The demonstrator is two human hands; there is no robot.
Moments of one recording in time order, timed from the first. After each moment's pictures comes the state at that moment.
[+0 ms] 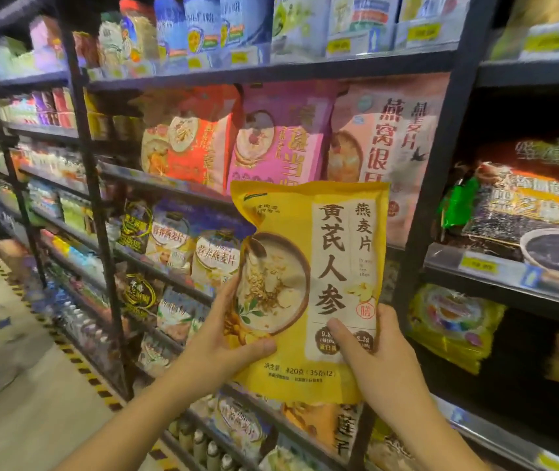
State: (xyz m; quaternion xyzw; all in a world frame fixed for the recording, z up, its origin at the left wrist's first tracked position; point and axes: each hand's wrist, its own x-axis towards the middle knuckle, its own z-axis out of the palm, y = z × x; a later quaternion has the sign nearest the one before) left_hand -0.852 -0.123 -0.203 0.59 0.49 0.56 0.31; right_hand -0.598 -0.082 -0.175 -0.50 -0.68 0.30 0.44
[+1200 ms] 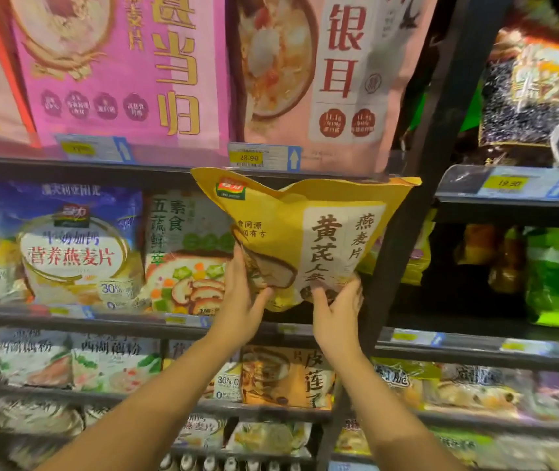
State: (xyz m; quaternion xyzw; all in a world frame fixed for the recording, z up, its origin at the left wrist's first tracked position) left_hand -0.827 0.163 -0.324 0.74 0.45 0.44 0.24; right_hand -0.658 0.108 -0.320 -0.66 -0.46 0.19 0.56
